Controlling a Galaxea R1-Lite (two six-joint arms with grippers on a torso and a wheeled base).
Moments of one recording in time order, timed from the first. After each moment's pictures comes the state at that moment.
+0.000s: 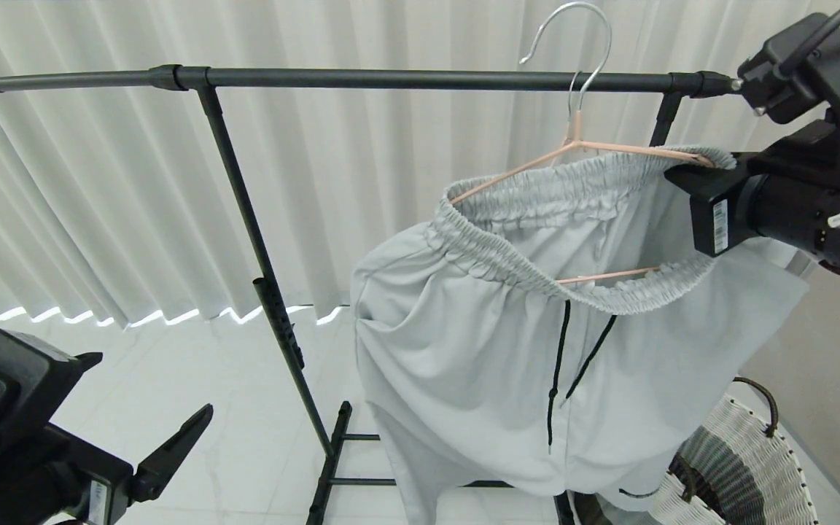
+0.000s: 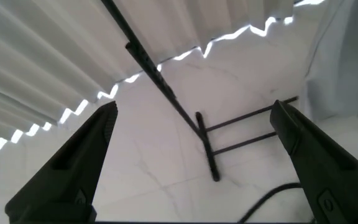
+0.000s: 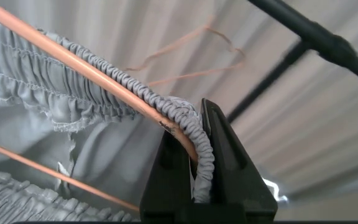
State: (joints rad) left arm -0.47 0.96 -0.32 -0.38 0.33 0.40; right arm 0.70 1.40 -1.08 -0.33 -0.36 -0.40
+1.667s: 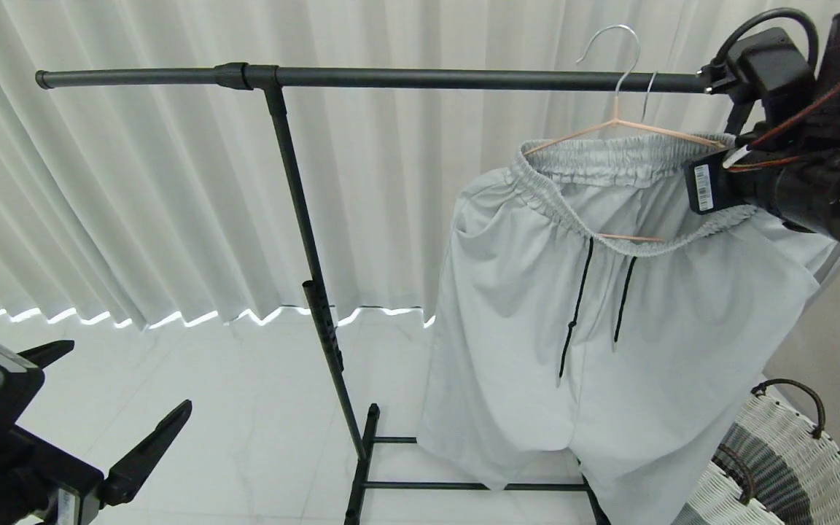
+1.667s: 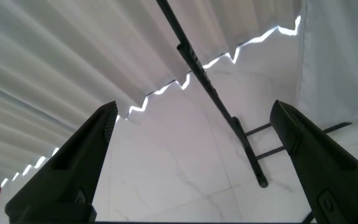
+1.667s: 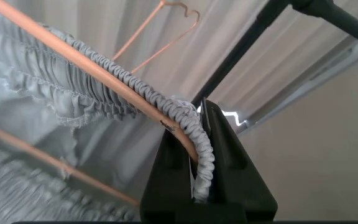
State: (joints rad) left arm -0.46 0.90 -0.33 -0.38 0.33 0.48; right arm 0.56 1.59 -1.33 -0.19 -0.69 -0.28
